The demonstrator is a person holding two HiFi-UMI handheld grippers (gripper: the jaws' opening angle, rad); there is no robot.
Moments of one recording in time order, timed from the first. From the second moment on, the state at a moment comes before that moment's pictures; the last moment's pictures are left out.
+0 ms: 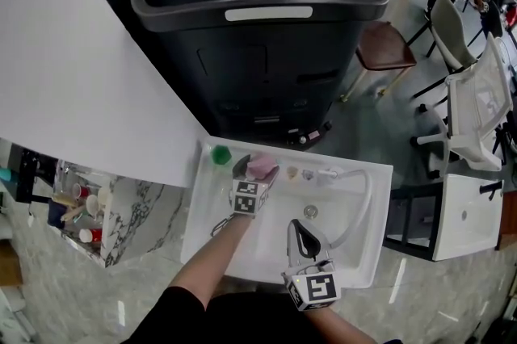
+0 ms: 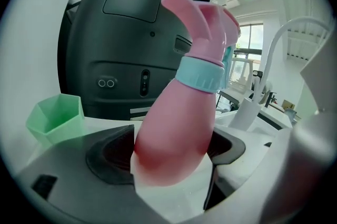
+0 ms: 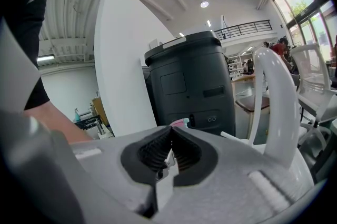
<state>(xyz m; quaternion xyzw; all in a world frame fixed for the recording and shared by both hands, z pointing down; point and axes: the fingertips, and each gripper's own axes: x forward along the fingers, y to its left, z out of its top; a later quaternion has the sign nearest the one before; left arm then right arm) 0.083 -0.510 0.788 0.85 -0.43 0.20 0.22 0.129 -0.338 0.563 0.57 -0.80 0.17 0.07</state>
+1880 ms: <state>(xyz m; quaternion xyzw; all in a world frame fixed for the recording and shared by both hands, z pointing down) -0.081 -0.203 0.577 0.88 -0.42 0.13 0.19 0.048 -0.160 0.515 0.62 -0.77 0.13 0.07</state>
